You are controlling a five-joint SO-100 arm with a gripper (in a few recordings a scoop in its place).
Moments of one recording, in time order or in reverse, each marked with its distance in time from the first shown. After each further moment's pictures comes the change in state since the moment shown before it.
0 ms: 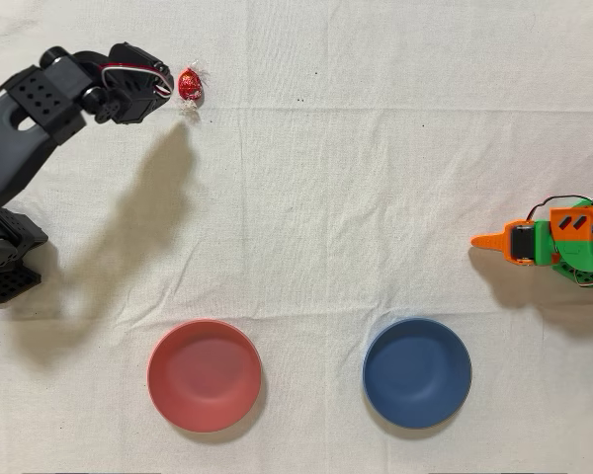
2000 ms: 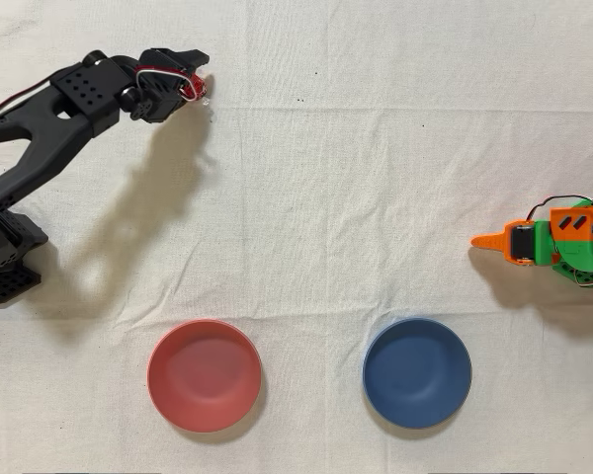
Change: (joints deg) arm 0.9 -15.2 -3.8 -9.5 1.4
